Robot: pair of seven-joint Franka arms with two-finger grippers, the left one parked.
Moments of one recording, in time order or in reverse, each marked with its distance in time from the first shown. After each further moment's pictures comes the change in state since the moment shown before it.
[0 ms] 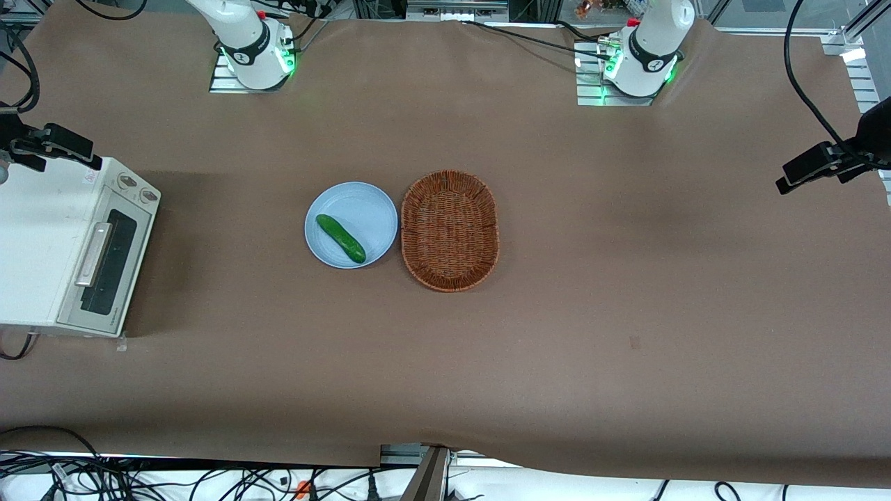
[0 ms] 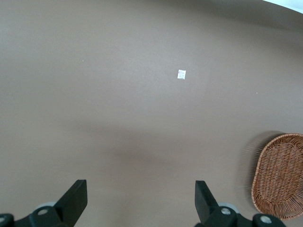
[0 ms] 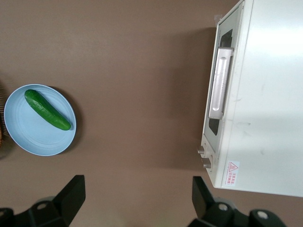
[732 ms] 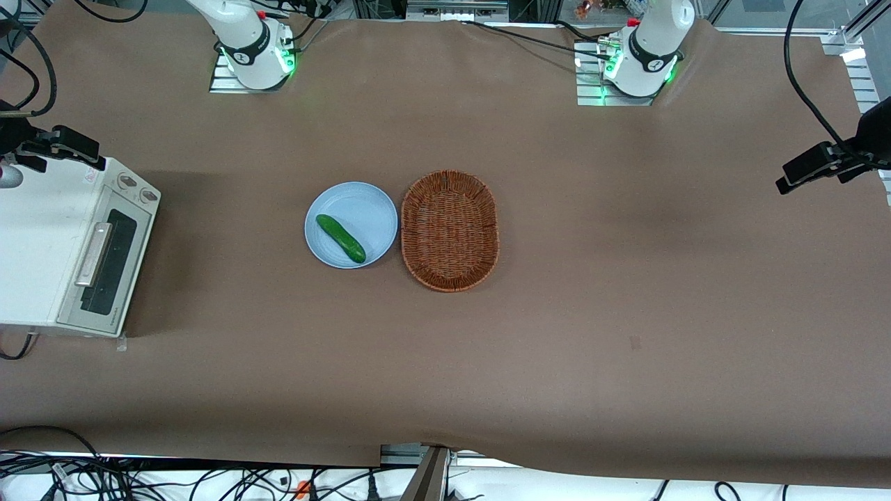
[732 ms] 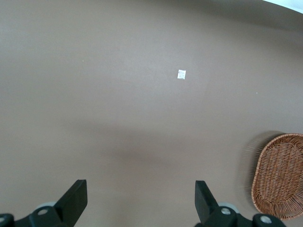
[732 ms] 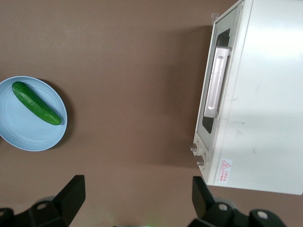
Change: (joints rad) arm 0.011 0.013 0.021 0.010 -0.053 -0.019 0.001
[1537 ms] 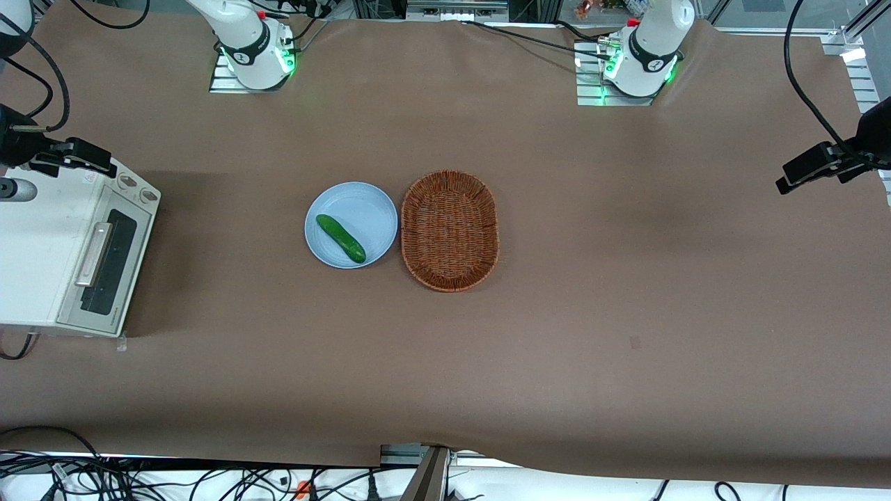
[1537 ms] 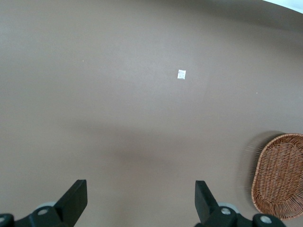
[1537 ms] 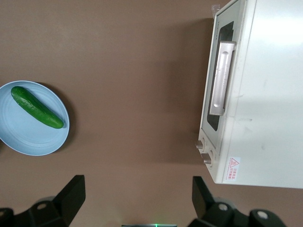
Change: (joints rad) arm 0.017 0.047 0.003 0.032 0.000 -0.016 0.070
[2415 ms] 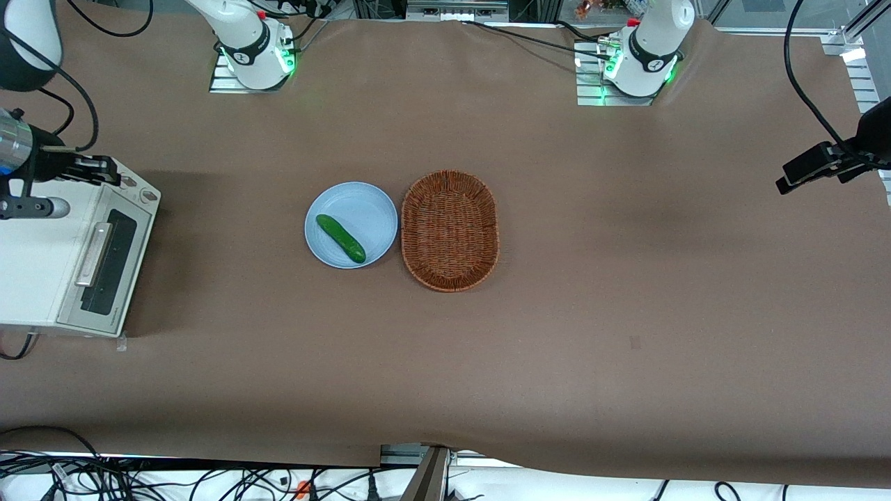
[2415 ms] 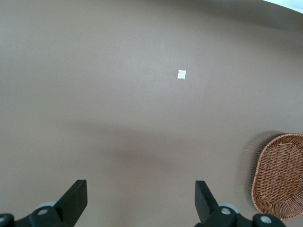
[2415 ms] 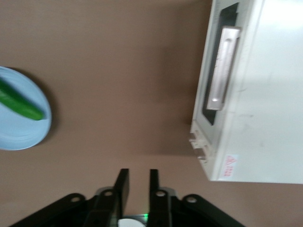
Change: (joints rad) arm 0.034 0.074 0.002 0.000 -0.103 -0.009 0.022
